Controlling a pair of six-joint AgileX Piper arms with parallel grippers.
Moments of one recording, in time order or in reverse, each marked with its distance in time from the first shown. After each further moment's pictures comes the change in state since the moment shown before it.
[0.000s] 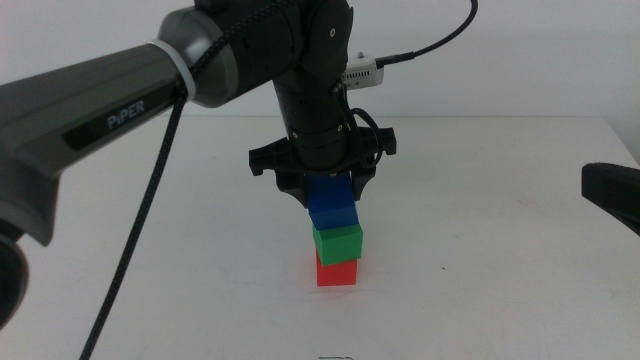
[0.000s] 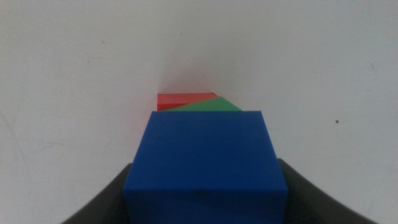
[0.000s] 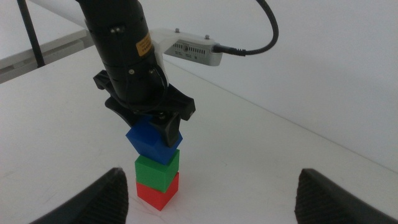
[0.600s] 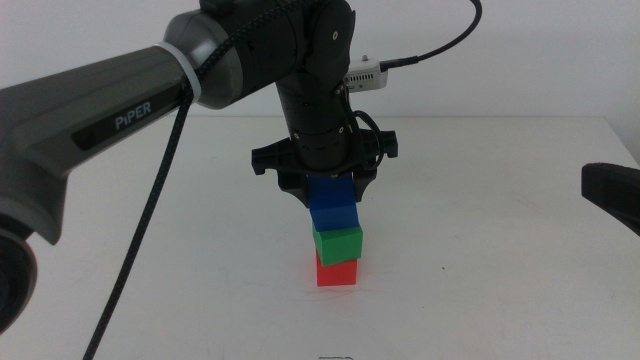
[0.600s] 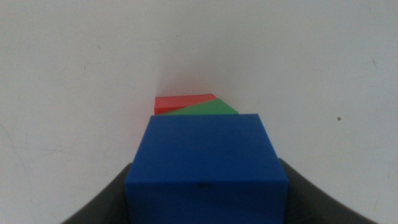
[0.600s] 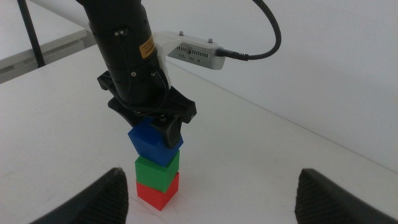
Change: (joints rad) left arm 0.000 0.013 -0.008 -0.006 -0.003 0.036; right arm 0.000 0.000 0.000 0.000 0.000 0.000
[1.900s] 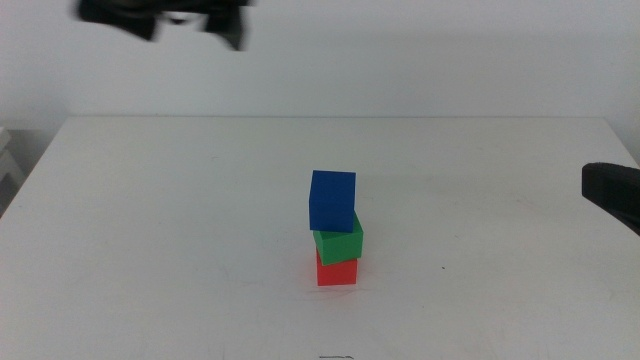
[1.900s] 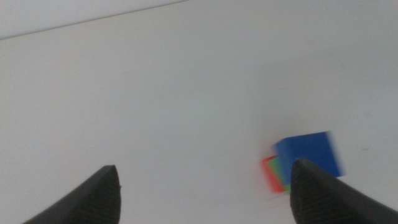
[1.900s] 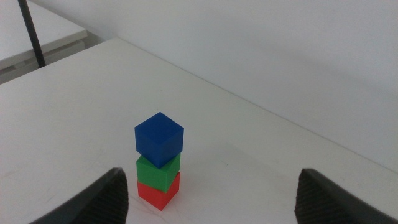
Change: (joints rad) left arm 0.164 -0.453 0.013 0.140 0.024 0.446; right arm 0.000 0.000 0.000 0.000 0.000 0.000
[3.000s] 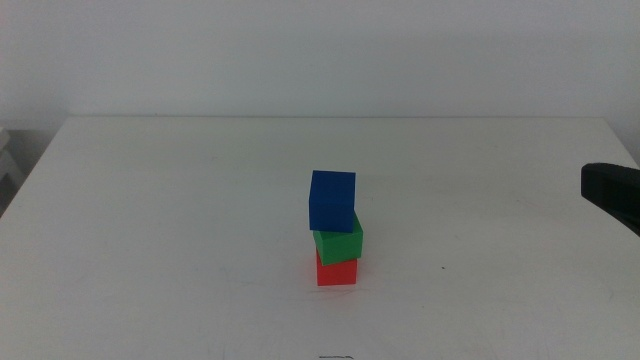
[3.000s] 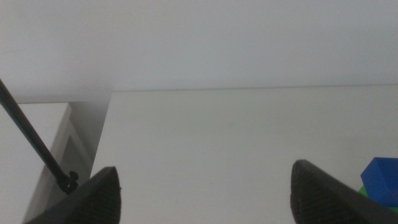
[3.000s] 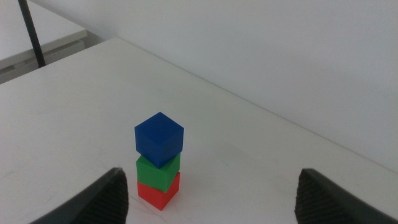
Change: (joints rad) left arm 0.438 -0.783 0.635 -0.100 -0.303 0.200; right arm 0.000 0.000 0.000 0.000 0.000 0.000
